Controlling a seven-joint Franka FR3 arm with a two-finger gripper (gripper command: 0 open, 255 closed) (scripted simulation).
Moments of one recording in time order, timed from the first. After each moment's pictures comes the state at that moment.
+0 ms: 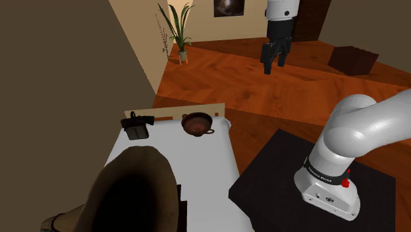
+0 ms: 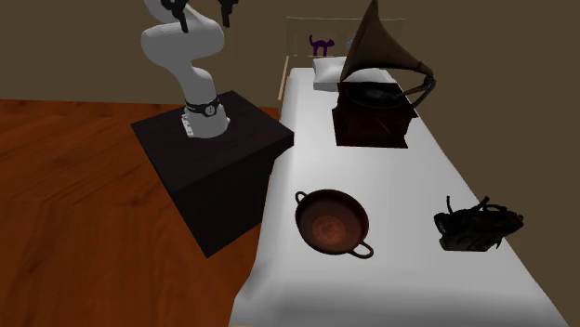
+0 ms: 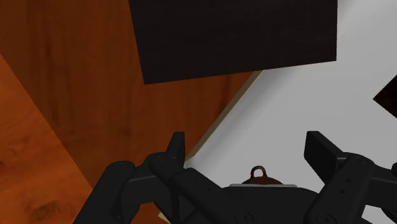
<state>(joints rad) -0.01 -0.84 -0.06 -2.39 -0.05 1.48 0.05</state>
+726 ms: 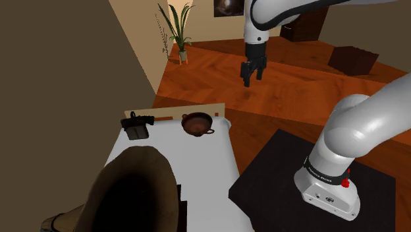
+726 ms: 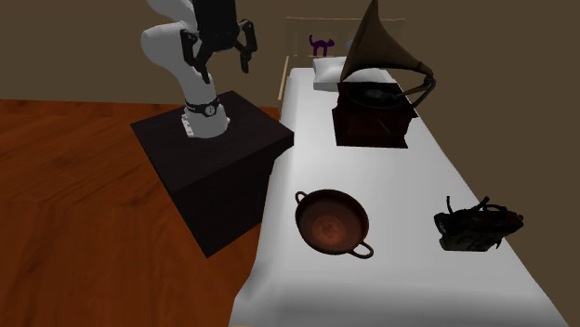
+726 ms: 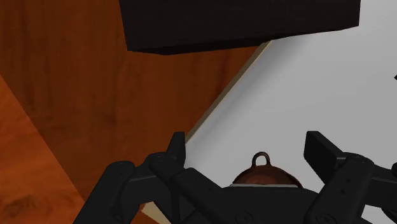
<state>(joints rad) 0.00 -0.58 -0.11 -2.43 -0.05 1.77 -0.01</state>
